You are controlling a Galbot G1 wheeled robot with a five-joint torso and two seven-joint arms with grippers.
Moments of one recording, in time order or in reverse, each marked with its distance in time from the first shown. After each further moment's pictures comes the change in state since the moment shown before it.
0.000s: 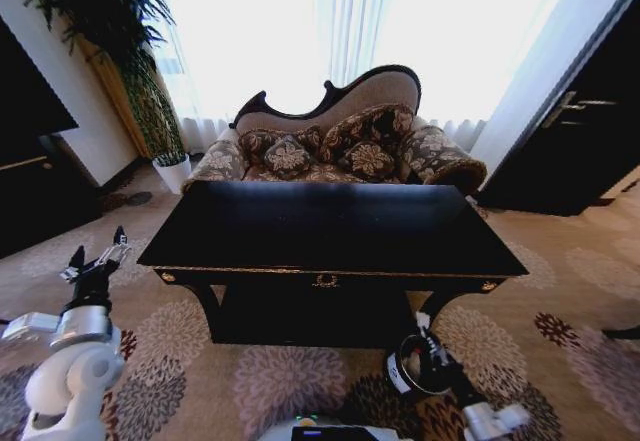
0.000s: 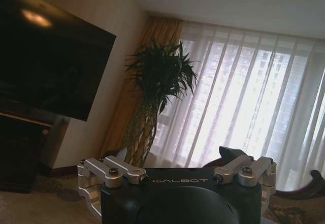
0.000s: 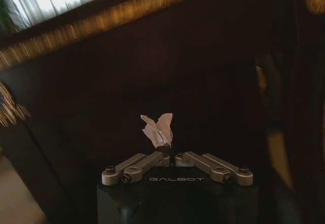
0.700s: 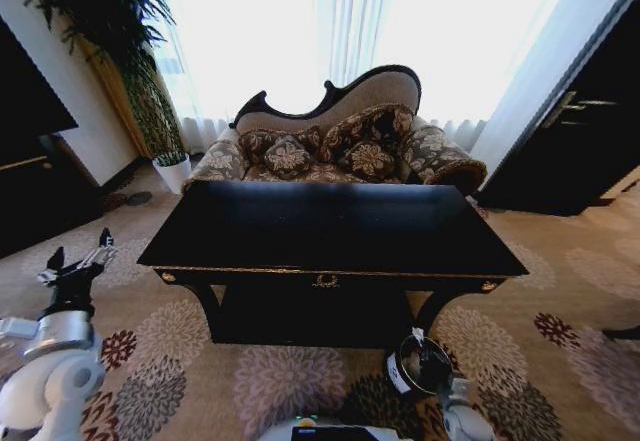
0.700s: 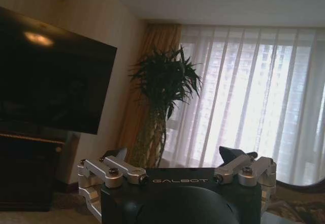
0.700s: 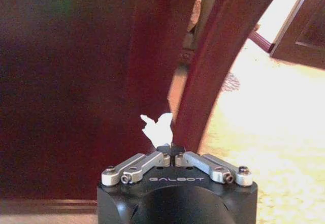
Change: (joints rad) left arm 0.069 0.032 -0.083 -0.044 0.020 0.019 -0.010; right arm 0.377 -0.091 -0.177 -0.536 -0.373 -0.080 0.418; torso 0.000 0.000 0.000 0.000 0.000
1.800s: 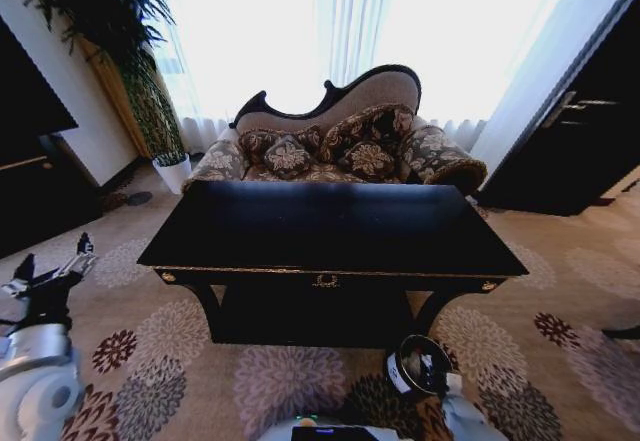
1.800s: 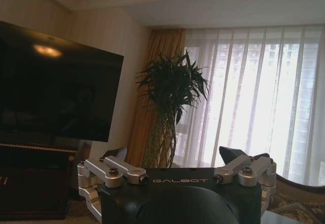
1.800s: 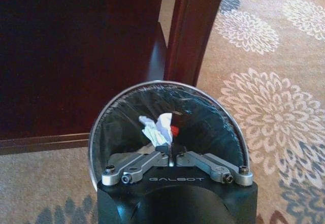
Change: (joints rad) left arm 0.057 -0.027 -0.059 -0.051 0.019 0.003 -0.004; right arm 0.217 0.043 -0.091 -0.368 0.079 -0.130 -0.016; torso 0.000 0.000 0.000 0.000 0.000
